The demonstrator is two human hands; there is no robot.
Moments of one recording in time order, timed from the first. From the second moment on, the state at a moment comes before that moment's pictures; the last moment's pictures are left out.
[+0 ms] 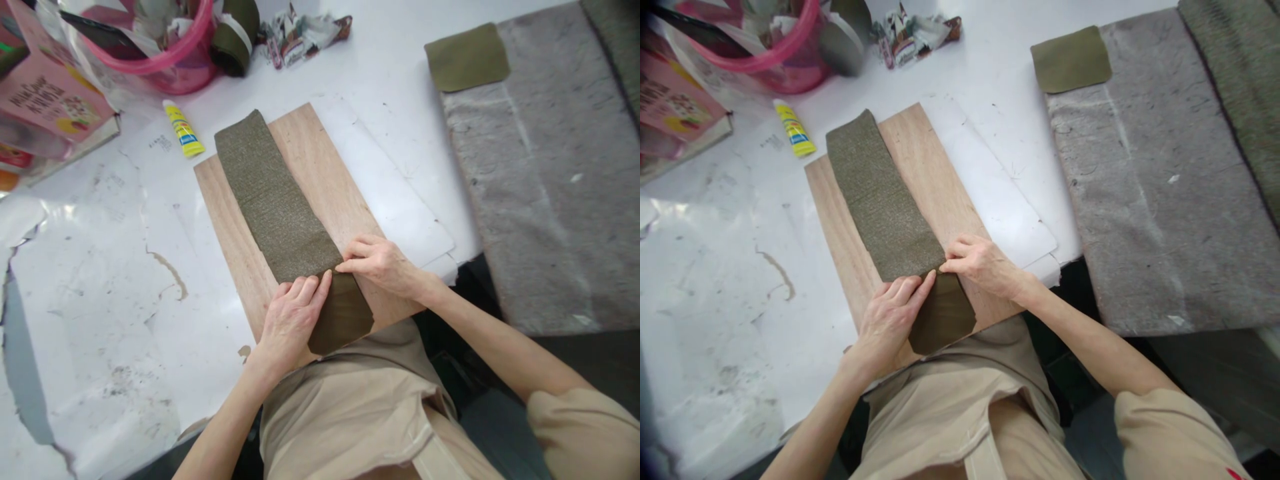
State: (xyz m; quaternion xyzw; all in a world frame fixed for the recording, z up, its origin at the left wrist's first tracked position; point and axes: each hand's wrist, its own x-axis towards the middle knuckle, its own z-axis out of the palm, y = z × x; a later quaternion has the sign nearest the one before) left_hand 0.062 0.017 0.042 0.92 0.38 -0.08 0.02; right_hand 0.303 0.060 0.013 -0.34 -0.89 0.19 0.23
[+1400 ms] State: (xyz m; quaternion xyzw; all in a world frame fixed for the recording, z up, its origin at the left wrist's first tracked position) left_hand 0.065 0.005 0.038 0.91 0.41 0.00 0.00; right_hand 0.300 0.039 0.016 -0.44 -0.86 0.12 0.23
